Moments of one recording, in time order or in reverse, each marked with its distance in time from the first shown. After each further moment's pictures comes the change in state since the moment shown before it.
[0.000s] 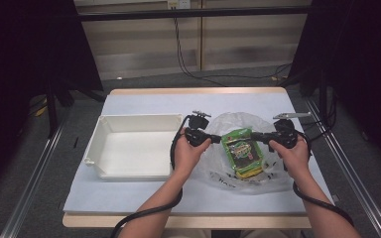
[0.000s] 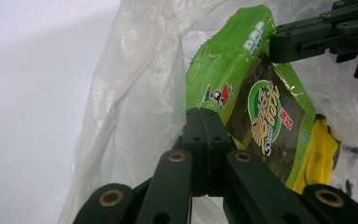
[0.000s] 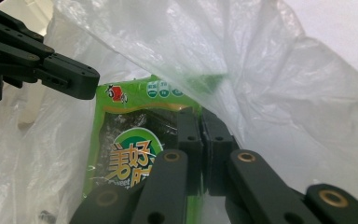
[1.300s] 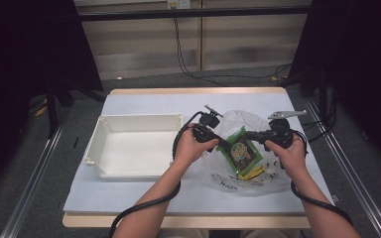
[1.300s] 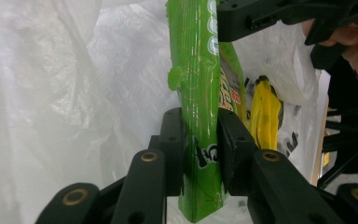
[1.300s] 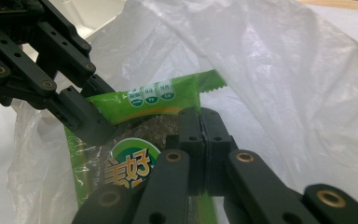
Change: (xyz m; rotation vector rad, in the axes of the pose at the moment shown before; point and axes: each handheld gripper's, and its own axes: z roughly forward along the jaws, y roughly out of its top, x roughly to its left) left arm -0.015 0.023 0.006 0.220 -0.171 0.110; right arm 0.017 0.009 0.002 -0.019 0.074 -0.089
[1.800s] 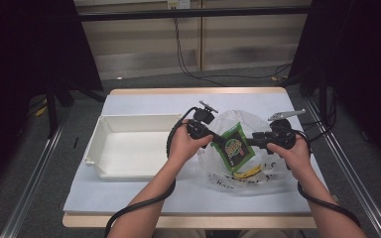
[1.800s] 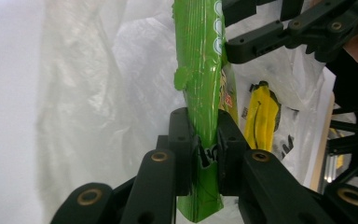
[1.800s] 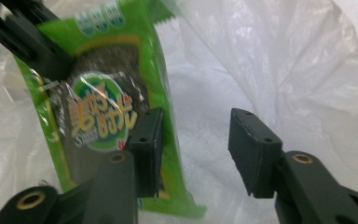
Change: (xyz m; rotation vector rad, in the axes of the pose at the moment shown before) left arm -0.003 0.003 -0.025 -0.014 0.062 0.015; right arm -0.006 -0.002 -0.004 0.114 -0.044 -0.029
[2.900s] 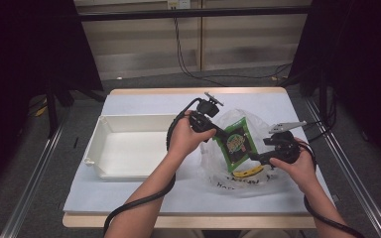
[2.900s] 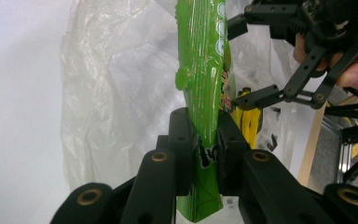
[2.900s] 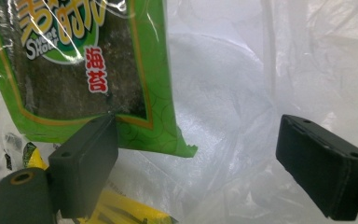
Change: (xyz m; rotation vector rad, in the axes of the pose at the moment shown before) left arm -0.023 0.023 -0.020 0.030 0.031 0.073; right arm 0.017 -0.025 -0.010 0.046 -0.089 -0.068
